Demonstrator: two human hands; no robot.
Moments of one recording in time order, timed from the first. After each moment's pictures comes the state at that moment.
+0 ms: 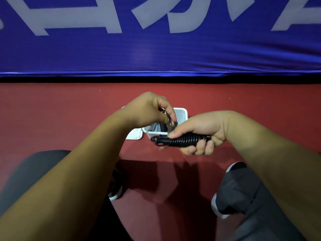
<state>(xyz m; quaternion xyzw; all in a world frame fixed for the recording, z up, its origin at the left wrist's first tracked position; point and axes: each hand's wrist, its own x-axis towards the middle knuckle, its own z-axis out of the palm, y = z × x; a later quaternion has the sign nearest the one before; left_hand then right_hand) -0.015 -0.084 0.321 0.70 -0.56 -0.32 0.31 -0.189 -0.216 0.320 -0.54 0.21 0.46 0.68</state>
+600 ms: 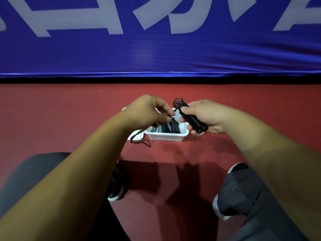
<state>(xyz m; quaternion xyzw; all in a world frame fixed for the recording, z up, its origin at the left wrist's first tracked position) -0.016 -0.081 0.316 0.76 -0.44 -0.35 0.32 -0.175 -0.236 0.295 -0.61 0.40 0.07 0.68</state>
